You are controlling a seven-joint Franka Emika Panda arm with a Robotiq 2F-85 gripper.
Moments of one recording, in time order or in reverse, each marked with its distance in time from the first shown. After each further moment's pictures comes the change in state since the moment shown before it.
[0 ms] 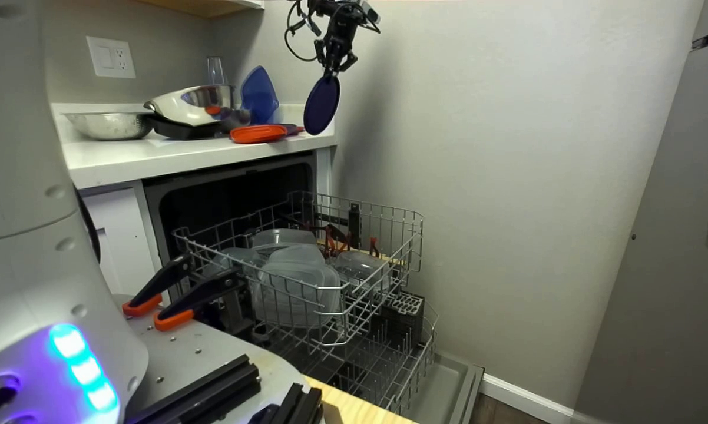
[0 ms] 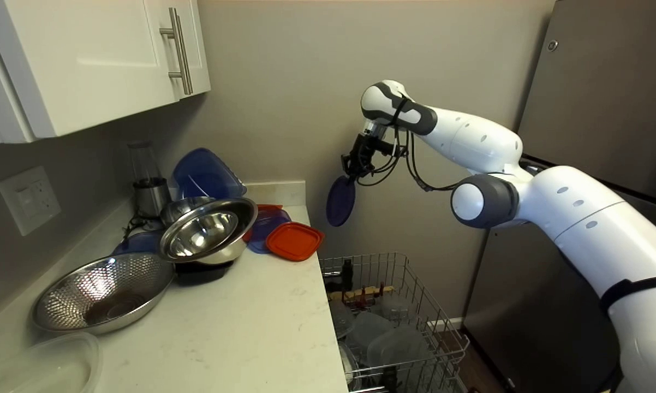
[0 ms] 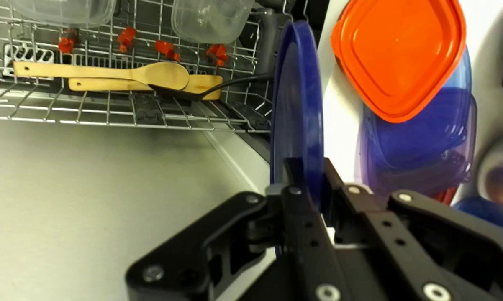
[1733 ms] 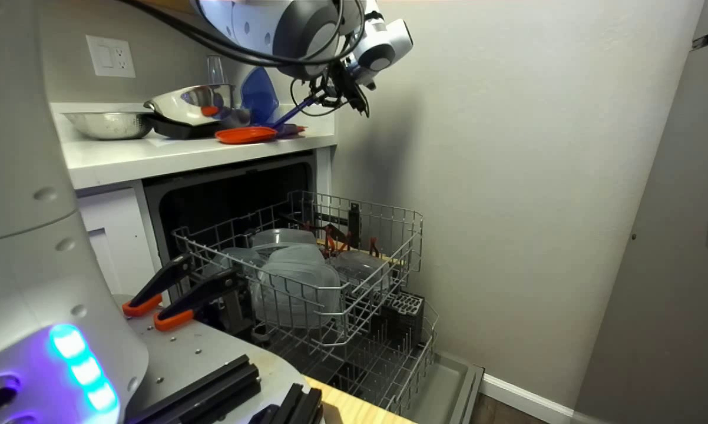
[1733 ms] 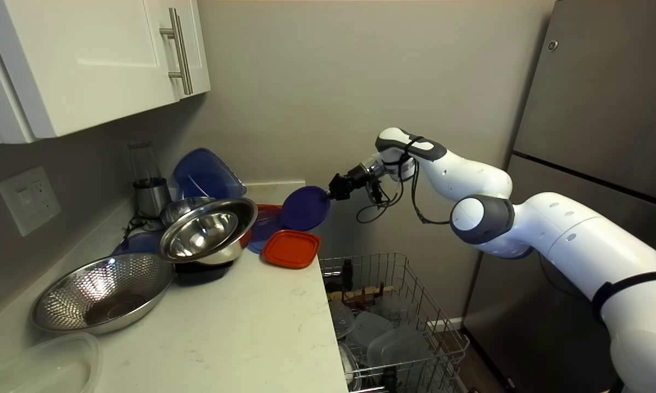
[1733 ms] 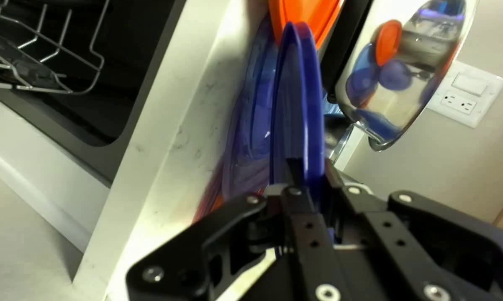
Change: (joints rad) arm -0.127 0.260 0.366 -0.022 0.341 0.189 -0.533
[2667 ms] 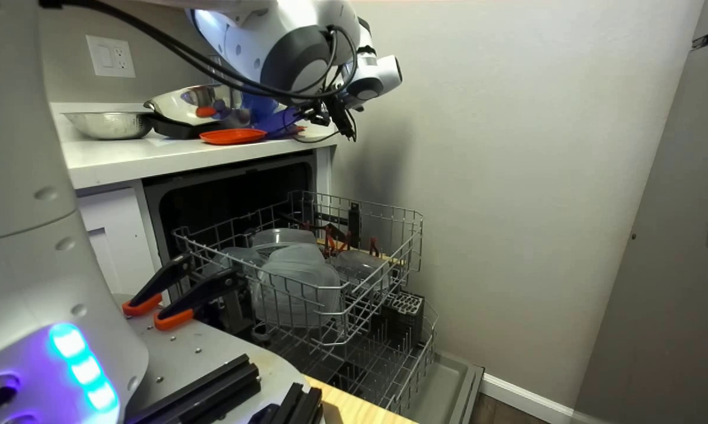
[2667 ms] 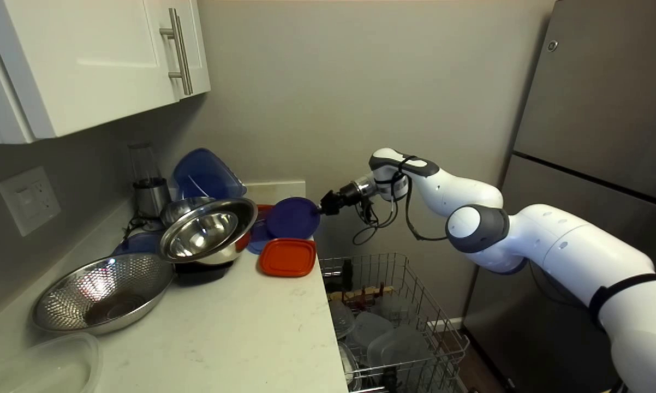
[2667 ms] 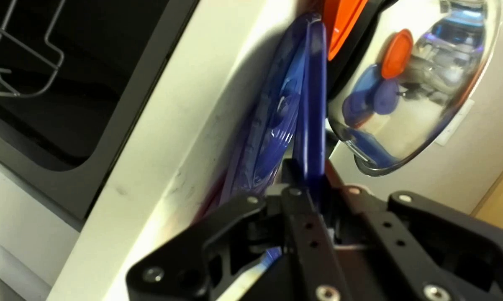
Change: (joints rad) arm 0.012 0.104 0.119 -0.011 0.002 0.054 -0.179
